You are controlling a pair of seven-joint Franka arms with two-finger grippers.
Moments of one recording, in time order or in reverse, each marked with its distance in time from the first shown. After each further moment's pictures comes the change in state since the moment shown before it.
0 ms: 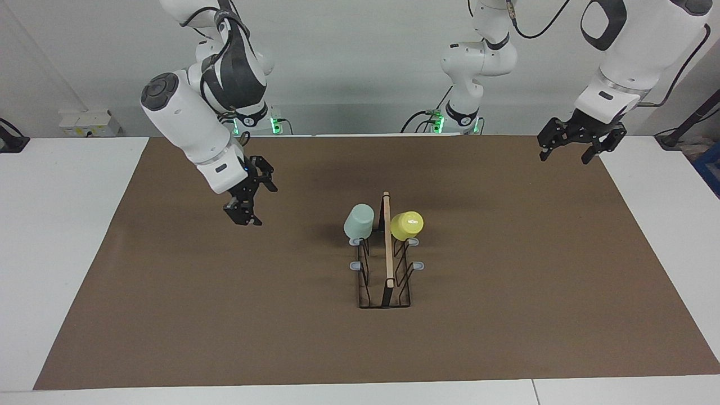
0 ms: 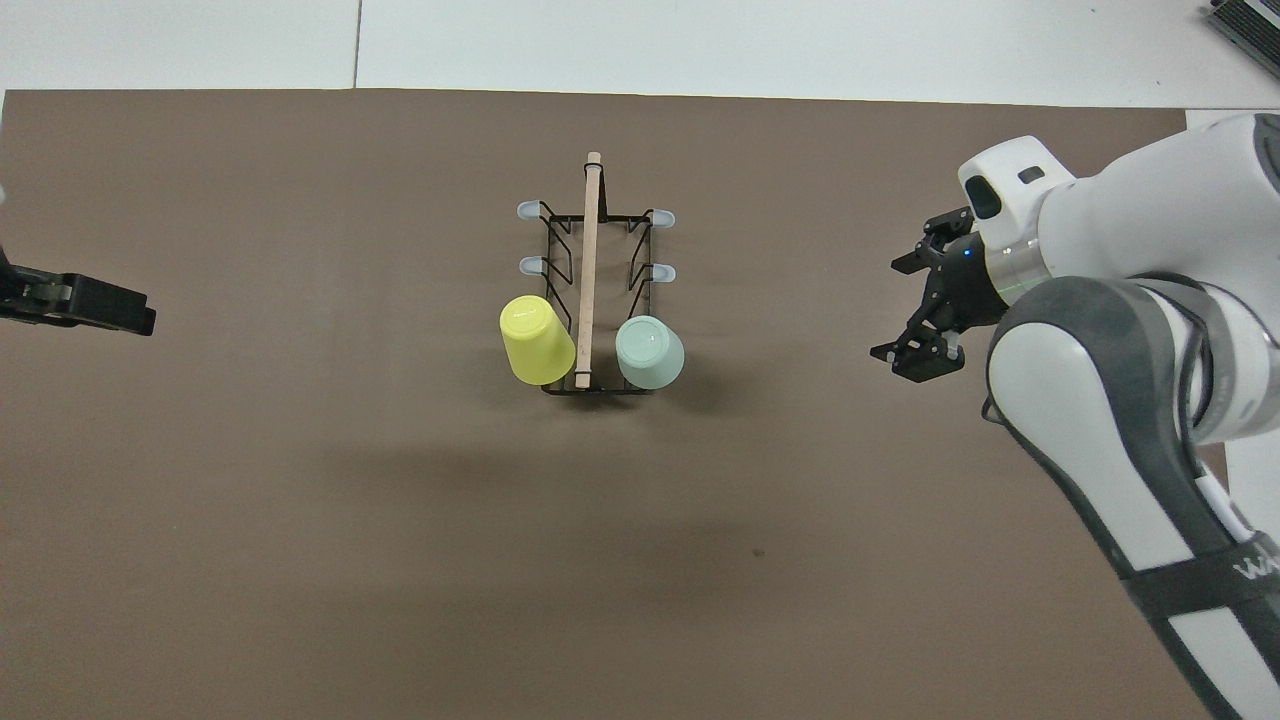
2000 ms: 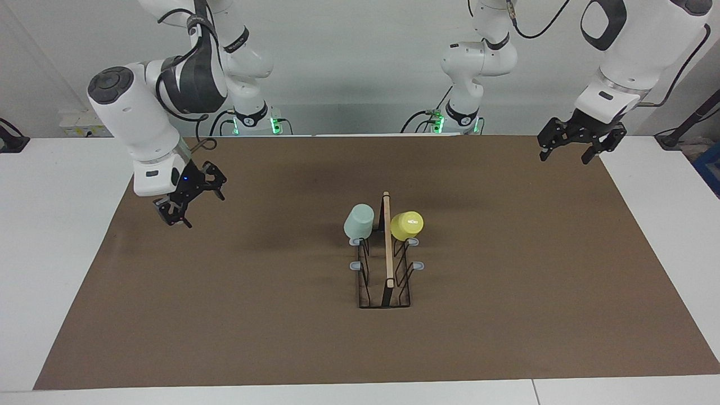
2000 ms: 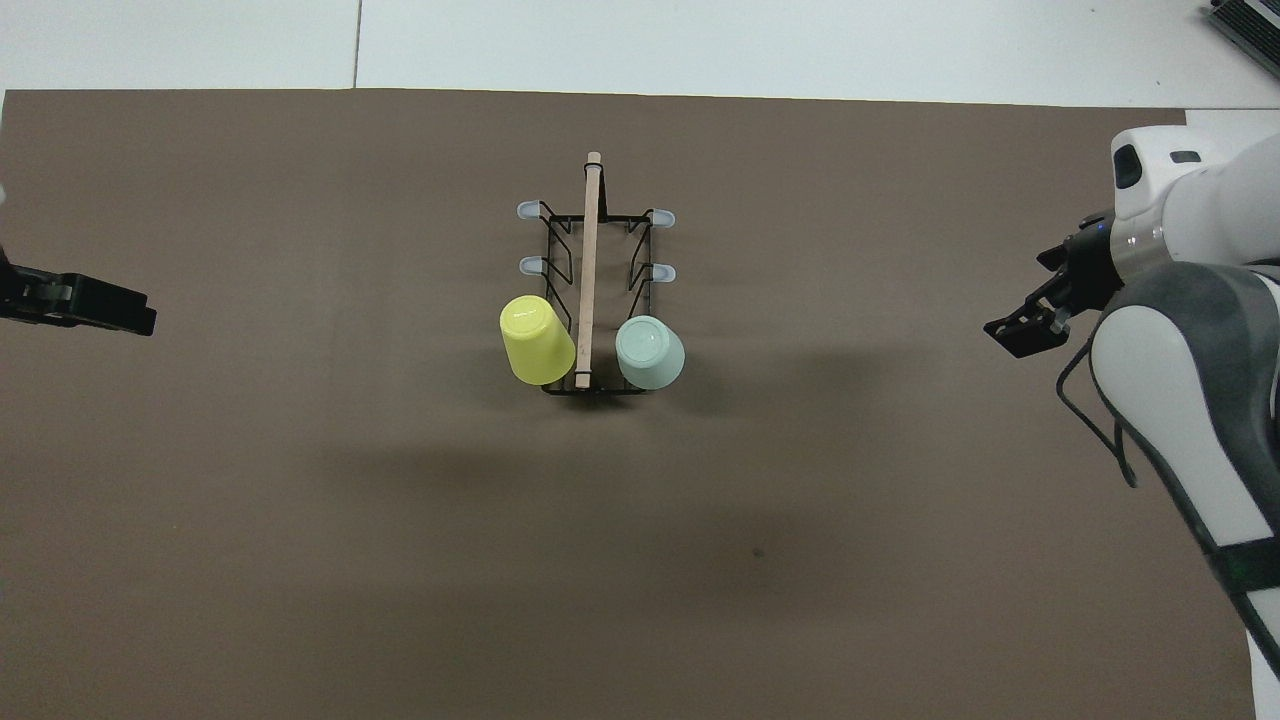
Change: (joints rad) left arm 0.000 0.000 -0.002 0.000 0.000 0.000 0.000; right arm -0.120 -0.010 -0.001 0.006 -0.184 -0.006 0.289
